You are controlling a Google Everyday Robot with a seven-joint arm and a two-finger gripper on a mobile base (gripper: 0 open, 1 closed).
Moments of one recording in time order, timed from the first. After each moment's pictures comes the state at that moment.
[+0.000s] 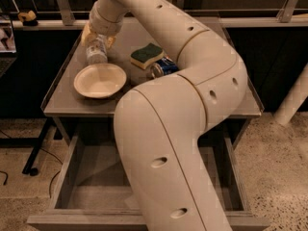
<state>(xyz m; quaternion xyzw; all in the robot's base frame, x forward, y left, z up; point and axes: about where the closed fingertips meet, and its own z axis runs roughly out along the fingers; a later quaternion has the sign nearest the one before) 0.793 0.172 0.878 -0.14 0.94 0.23 0.21</state>
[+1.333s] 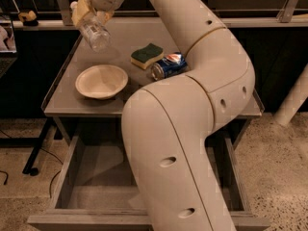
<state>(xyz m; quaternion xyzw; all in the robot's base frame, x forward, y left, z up) 0.762 0.169 0.964 -0.29 0.88 0.27 0.25</state>
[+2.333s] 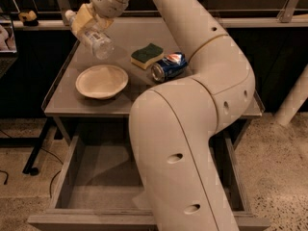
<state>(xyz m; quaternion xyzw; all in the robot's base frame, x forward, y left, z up) 0.740 0.170 0.951 -0.35 0.86 0.31 0.21</state>
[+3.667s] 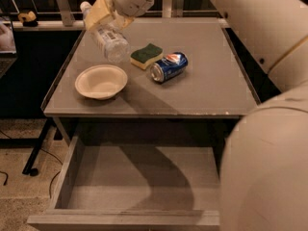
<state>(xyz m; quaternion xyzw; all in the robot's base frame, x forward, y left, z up) 0.660 0.112 0.994 -0.29 0.87 0.33 0.24</state>
